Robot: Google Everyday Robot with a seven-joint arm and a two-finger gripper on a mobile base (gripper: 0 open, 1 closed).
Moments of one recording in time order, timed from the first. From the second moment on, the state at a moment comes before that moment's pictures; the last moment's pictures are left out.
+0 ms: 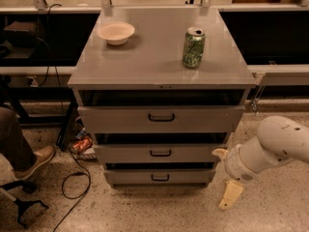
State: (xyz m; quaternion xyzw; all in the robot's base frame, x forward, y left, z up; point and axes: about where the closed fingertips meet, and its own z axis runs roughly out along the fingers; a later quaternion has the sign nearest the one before) arm 0.429 -0.199 0.609 -0.63 0.75 0.14 0.17
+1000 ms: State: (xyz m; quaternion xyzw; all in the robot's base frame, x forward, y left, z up) arm 0.456 -0.208 0.581 -0.65 0.73 0.10 0.19
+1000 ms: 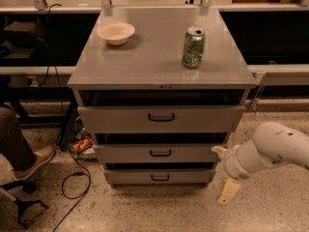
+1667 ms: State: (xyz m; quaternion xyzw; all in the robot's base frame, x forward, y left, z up) arm 0.507 -0.211 0.540 -0.68 0.69 0.04 0.25
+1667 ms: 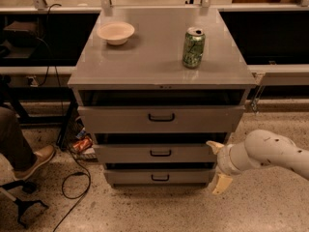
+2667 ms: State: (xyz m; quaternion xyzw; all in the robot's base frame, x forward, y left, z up) arm 0.556 -0.212 0.470 -0.68 0.68 0.05 0.27
